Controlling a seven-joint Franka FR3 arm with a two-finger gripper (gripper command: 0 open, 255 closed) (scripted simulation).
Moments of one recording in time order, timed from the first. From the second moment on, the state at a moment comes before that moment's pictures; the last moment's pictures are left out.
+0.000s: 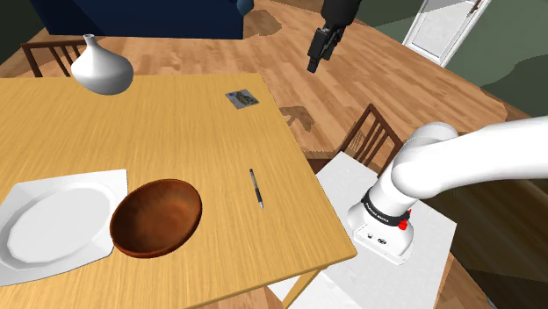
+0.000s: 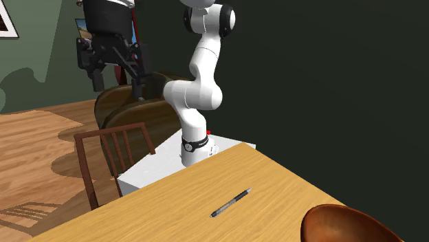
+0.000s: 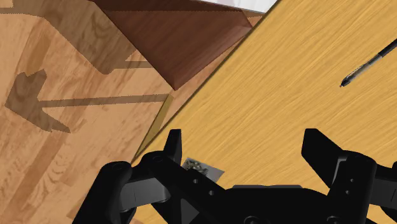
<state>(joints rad) 0.01 -0.79 0.06 -2.39 0.00 1.72 -0.13</state>
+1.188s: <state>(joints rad) 0.02 -0.76 0.49 -2.61 0.27 1.90 0.55</state>
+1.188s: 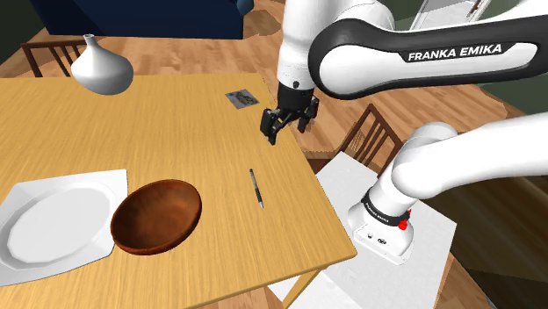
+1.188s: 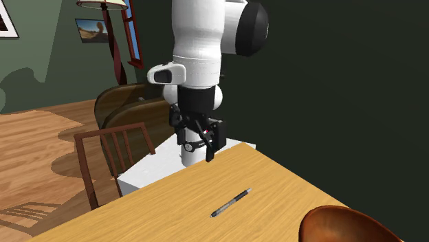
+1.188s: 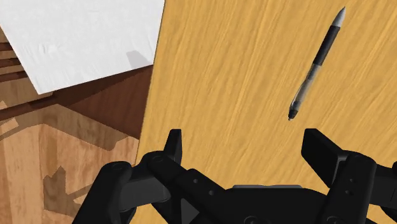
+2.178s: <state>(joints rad) -0.10 -0.41 0.86 -2.56 0.35 2.17 1.02</state>
